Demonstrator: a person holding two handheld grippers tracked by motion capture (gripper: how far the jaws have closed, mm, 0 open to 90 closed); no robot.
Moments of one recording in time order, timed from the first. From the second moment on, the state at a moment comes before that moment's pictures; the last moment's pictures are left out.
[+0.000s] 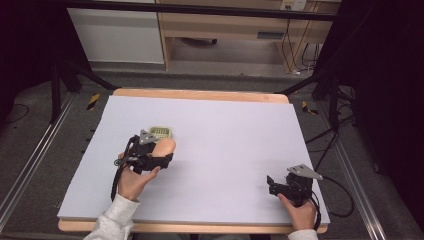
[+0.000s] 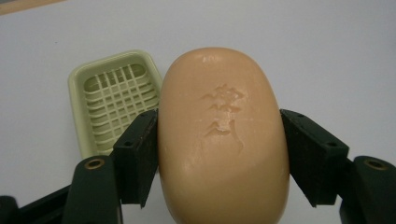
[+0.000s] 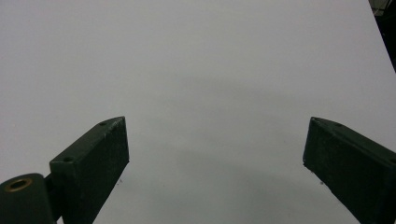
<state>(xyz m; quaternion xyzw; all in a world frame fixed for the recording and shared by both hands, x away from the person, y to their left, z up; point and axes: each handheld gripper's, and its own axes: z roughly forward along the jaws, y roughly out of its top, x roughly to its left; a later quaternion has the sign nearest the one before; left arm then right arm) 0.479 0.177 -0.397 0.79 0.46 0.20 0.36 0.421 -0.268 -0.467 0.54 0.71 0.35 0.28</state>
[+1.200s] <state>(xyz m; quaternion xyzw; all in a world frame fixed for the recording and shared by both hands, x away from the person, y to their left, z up) 0.510 0.189 -0.399 0.77 0.49 0.21 0.36 0.421 -0.266 -0.467 0.54 0.71 0.35 0.28</state>
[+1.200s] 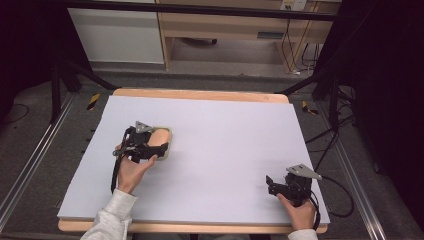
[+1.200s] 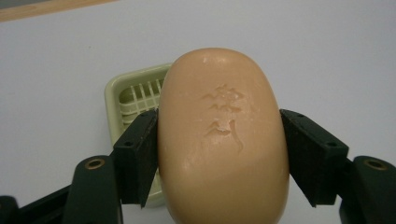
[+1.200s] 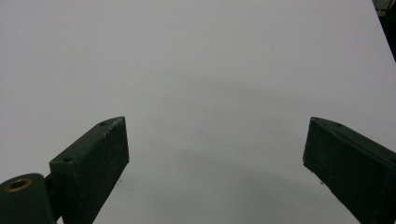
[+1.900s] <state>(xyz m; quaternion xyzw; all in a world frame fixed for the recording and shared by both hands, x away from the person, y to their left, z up) 0.540 0.199 -0.406 0.75 0.51 0.22 0.35 0.422 -0.267 -0.468 0.54 0.71 0.35 0.28</state>
